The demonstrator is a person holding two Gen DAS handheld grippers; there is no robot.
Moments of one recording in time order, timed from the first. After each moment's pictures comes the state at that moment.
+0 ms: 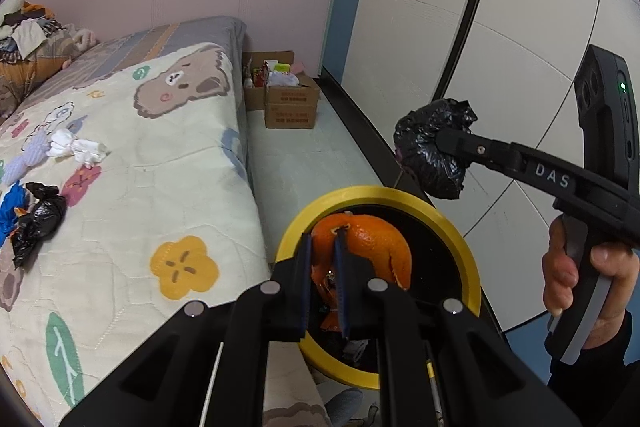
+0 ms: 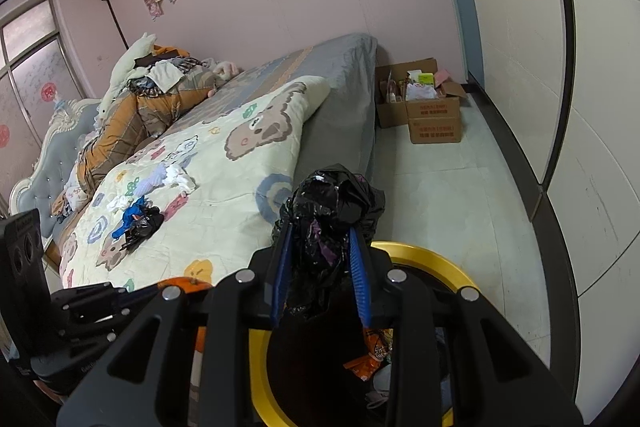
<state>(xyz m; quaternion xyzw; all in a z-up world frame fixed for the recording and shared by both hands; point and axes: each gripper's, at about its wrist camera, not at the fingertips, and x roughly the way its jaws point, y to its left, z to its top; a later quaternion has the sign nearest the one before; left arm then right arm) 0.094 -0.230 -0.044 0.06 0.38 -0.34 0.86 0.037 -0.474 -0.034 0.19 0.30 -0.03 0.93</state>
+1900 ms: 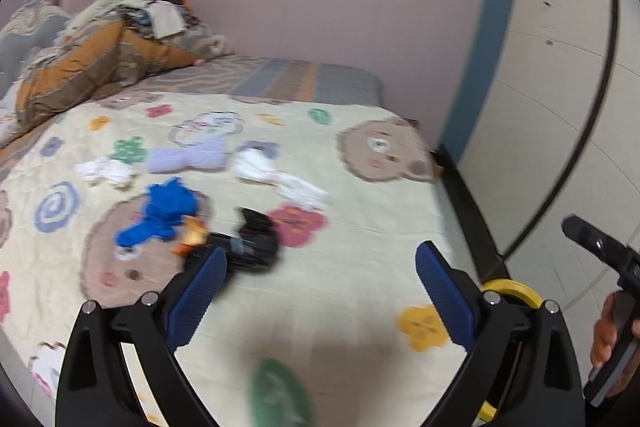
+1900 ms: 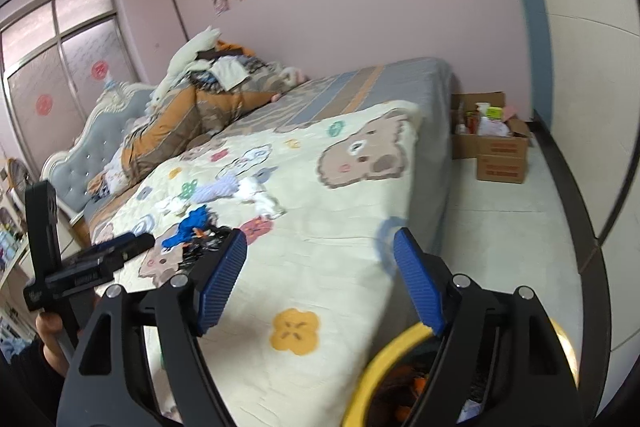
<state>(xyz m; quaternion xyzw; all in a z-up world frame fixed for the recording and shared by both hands) 0.181 -0.023 0.001 -0.03 0.32 -0.14 0.94 0.121 -0.353 0.010 0.14 0.27 0.08 0.95</state>
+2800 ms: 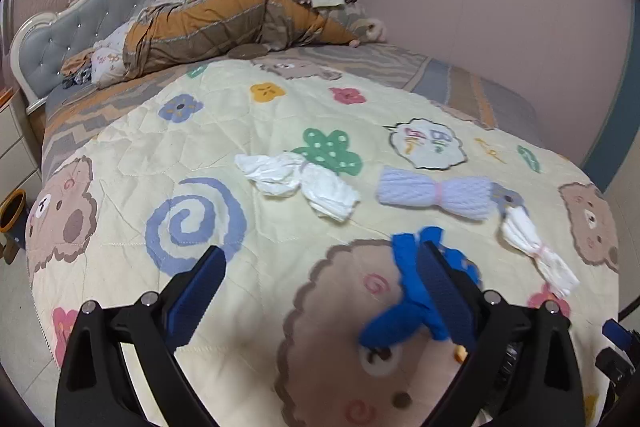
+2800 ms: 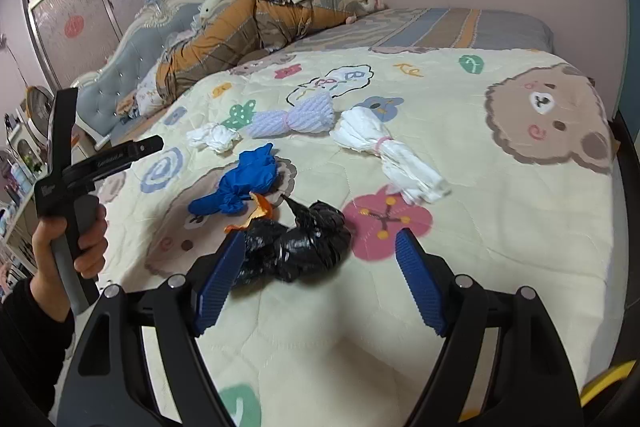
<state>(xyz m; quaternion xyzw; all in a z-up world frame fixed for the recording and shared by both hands) 0.329 0.194 -0.045 -0.08 0.36 0.08 0.93 0.295 -0.146 -0.065 0.07 0.37 0.19 0.91</state>
